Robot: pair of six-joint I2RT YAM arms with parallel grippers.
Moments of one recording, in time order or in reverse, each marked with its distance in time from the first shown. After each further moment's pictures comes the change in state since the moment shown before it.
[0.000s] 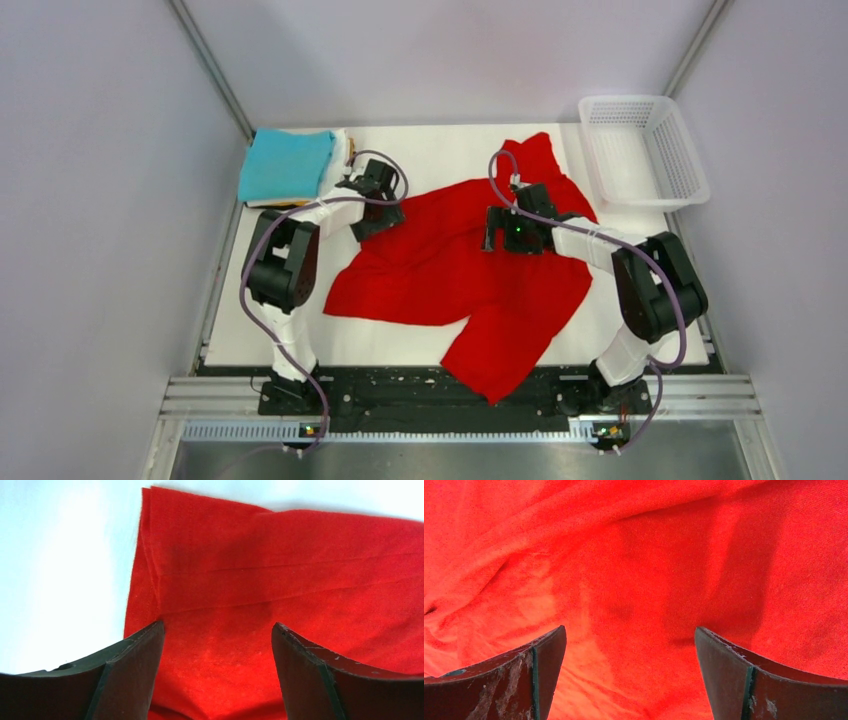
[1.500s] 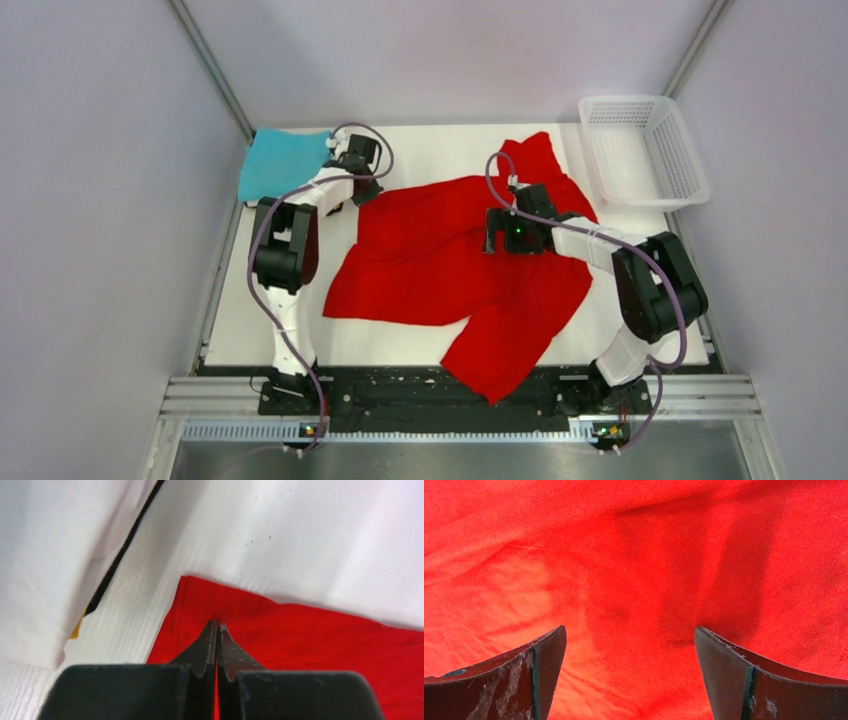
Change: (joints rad) left arm 0.121 0.146 0.221 0.077 -0.007 0.069; right arm 0.000 0.000 0.000 -0.017 0.005 -0.052
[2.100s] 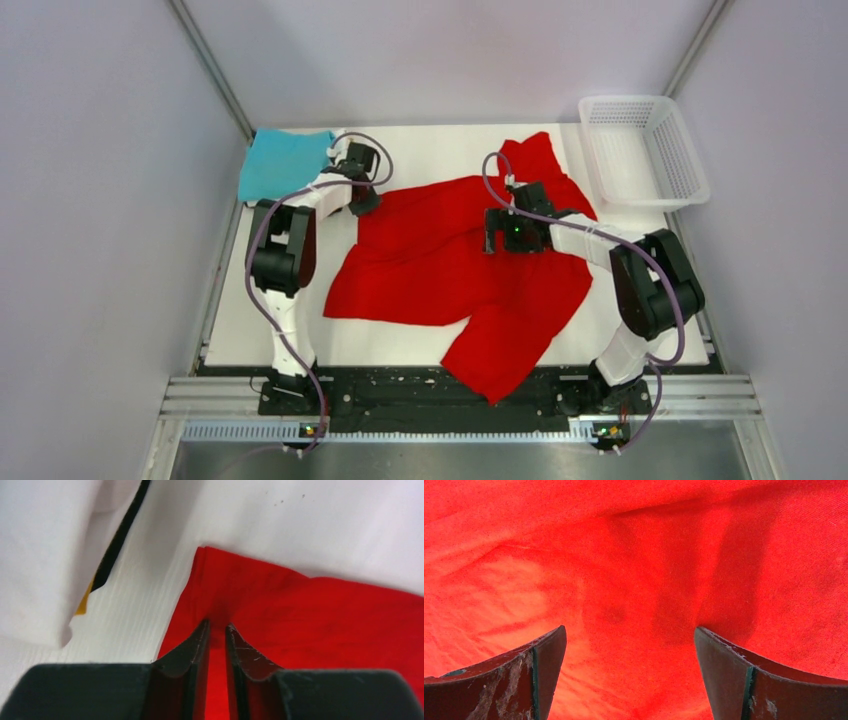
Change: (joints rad) left arm 0.009 -0.010 -0.051 -0.020 0.032 0.031; right arm 0.000 0.022 0.033 -0.040 0.012 -0.032
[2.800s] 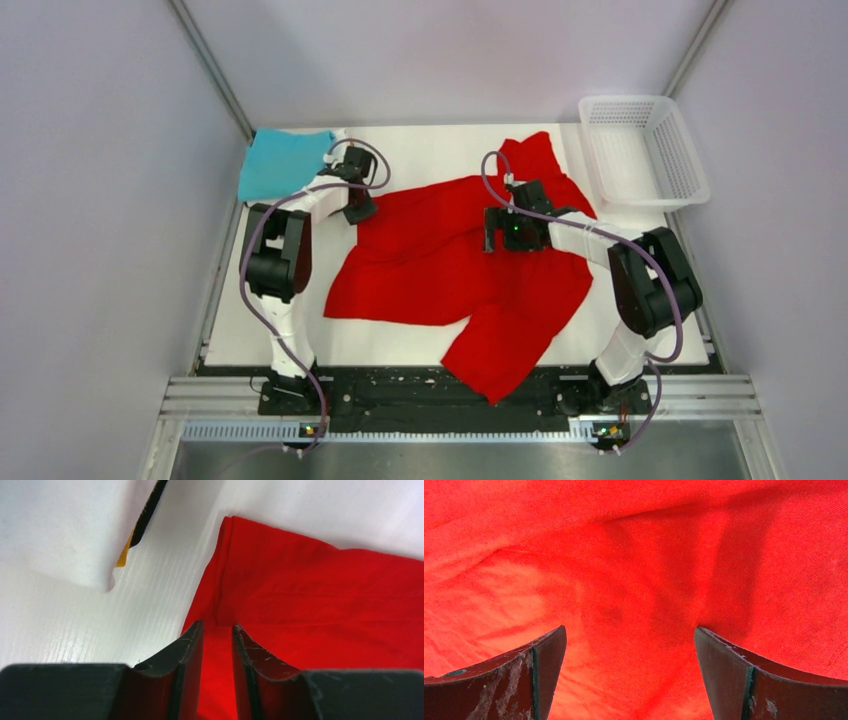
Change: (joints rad) left arm 0.000 -0.072 -0.062 -0.080 -0.014 0.006; right arm 0.000 0.017 0.021 -0.012 0.011 -0.004
